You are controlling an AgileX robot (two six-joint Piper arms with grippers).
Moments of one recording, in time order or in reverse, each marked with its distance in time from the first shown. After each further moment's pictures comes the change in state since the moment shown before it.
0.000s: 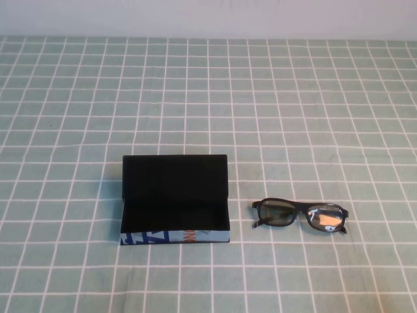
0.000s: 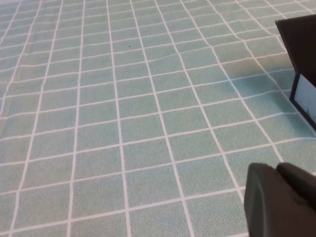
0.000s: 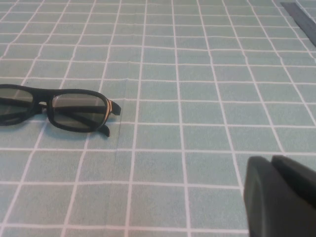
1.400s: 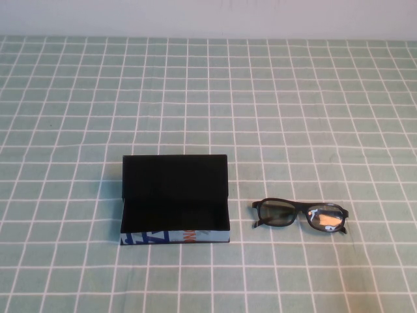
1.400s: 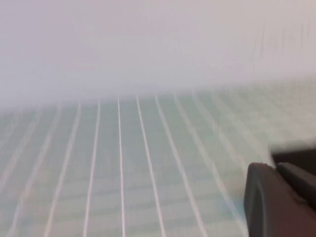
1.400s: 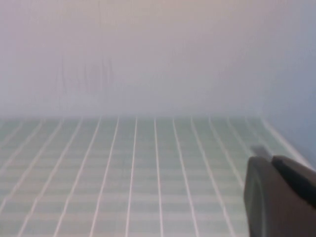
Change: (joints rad) right arm 0.000 0.000 0.006 0.000 -0.348 0.000; left arm 0.000 0.000 0.000 -0.035 -0.260 0.002
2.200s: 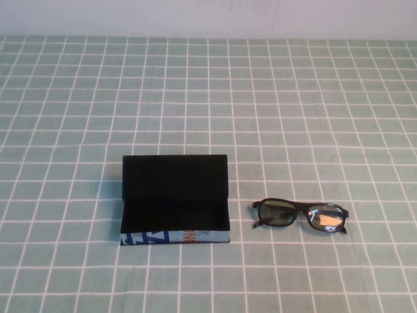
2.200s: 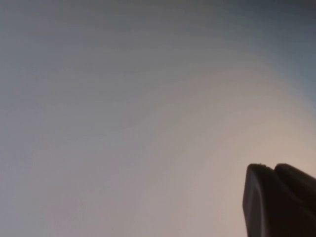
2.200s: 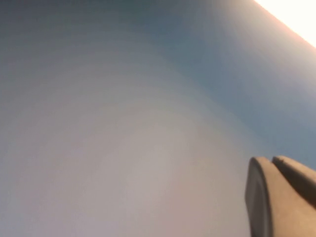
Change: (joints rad) right arm 0.002 -0.008 -0.272 0.021 -0.588 0.090; left arm 0.000 -0.004 -0.114 -0.019 -0.815 -0.219
